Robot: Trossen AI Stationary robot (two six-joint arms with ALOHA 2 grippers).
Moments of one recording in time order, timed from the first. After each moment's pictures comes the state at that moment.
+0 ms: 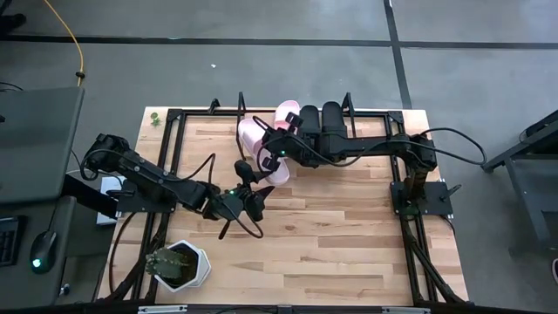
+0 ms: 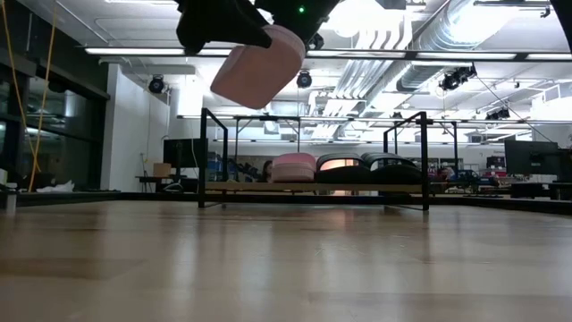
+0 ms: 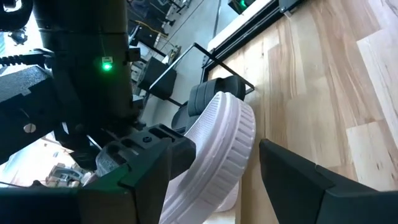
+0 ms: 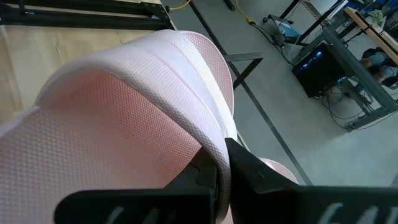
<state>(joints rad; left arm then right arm) -0.27 1.47 0.94 0.08 -0.95 0.57 -0.06 1.88 1.67 -0.44 0.64 -0.08</state>
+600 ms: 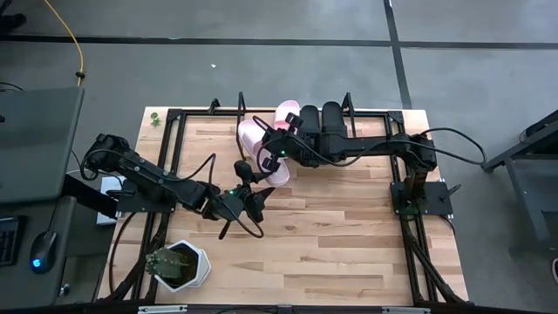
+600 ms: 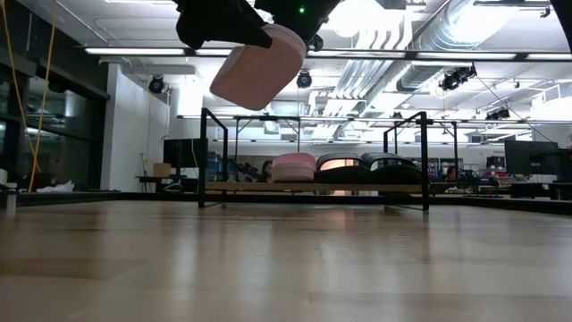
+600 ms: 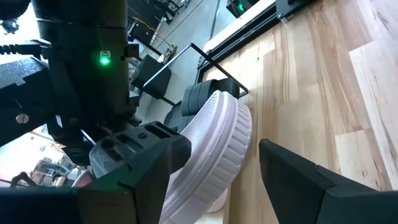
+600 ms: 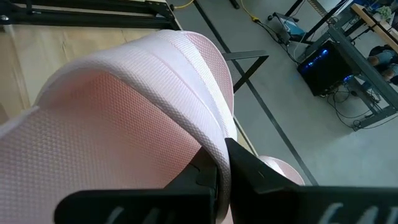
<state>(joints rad) -0.27 1.47 0.94 0.07 -0.93 0.50 -0.06 1.88 1.67 -0.45 0.62 -0.07</state>
